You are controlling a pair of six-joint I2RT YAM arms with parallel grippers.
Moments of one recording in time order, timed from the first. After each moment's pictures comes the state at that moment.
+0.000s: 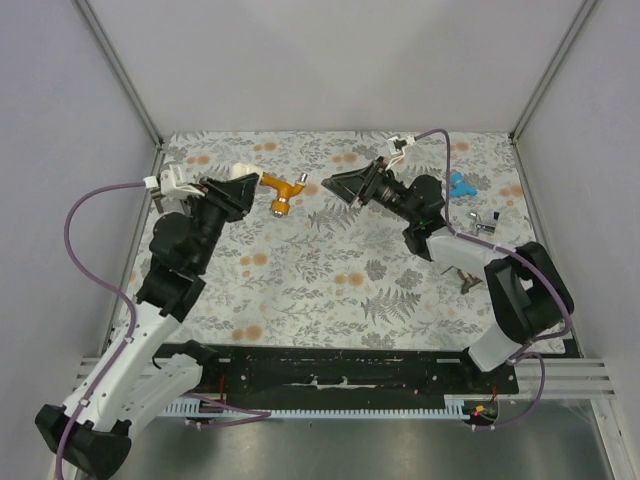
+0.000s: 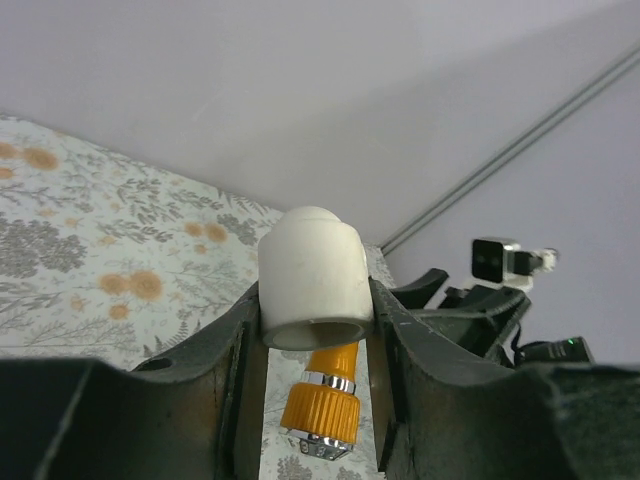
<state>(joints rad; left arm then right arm) -0.43 0.78 0.77 0.18 -0.14 -0.69 0.48 1.65 0.93 0.99 -0.53 0.93</state>
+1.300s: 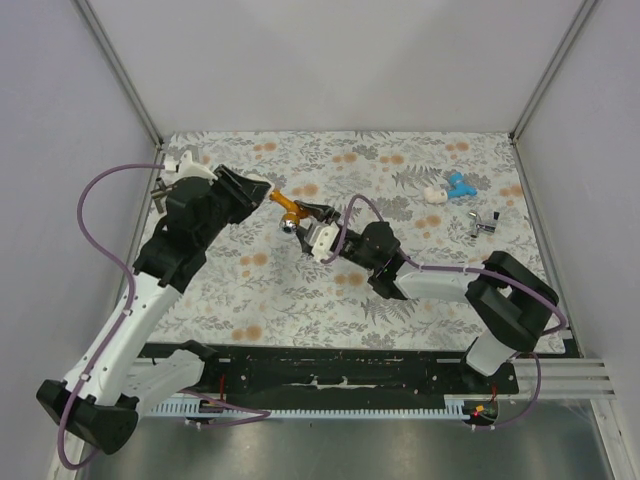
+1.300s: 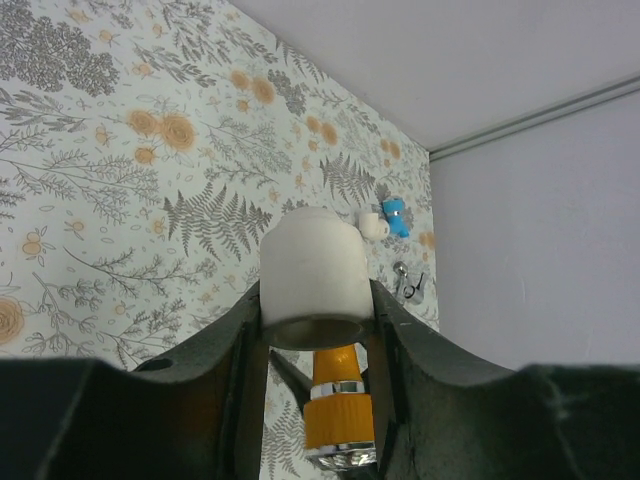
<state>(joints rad) -0.42 0.97 1.08 -0.37 -0.09 -0.89 0.89 1.63 0.81 1.06 -0.24 -0.71</state>
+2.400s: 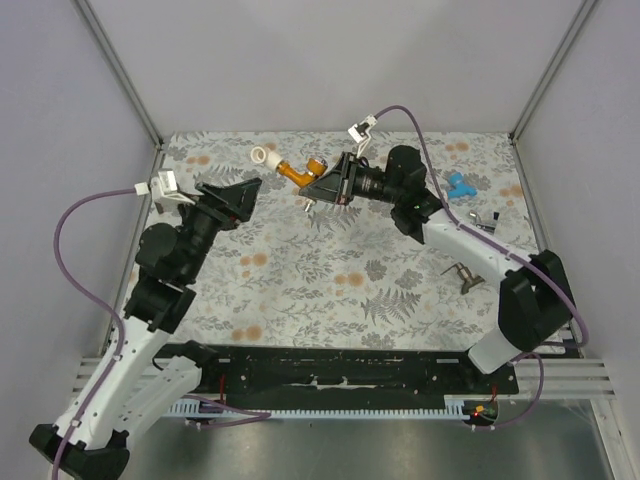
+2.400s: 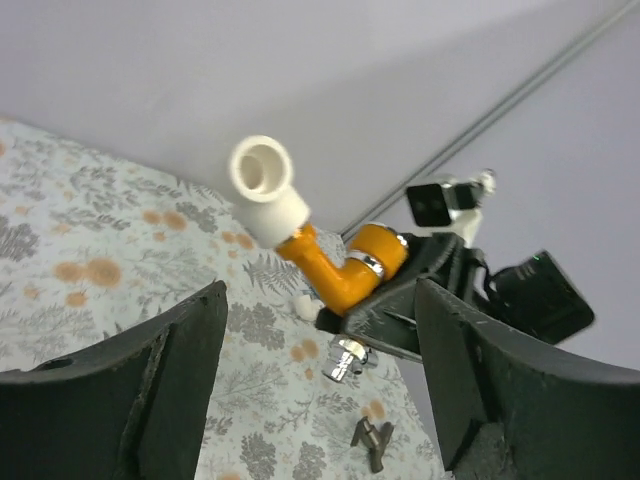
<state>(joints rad) -0.43 0.68 0.76 0.15 -0.04 -0.72 0.58 1.63 1.20 0.50 -0.74 0.96</state>
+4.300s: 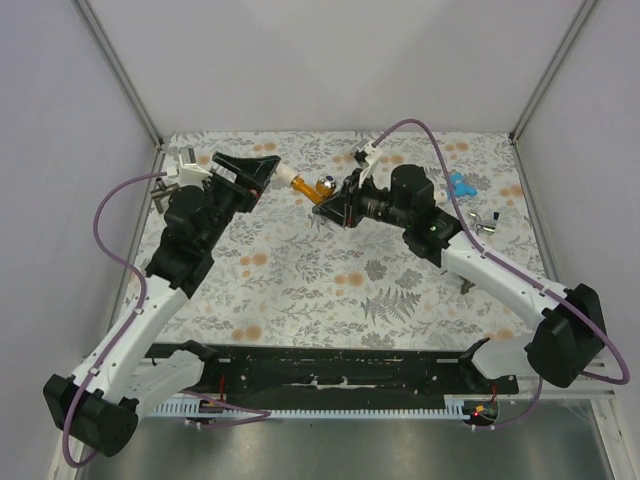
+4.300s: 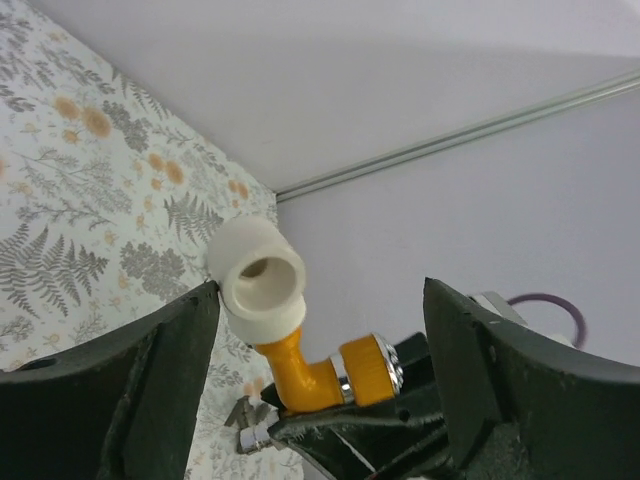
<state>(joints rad) -0.41 0.94 0.90 0.08 -0.03 -1.15 0.64 1.37 1.09 0.17 -0.47 0.37</state>
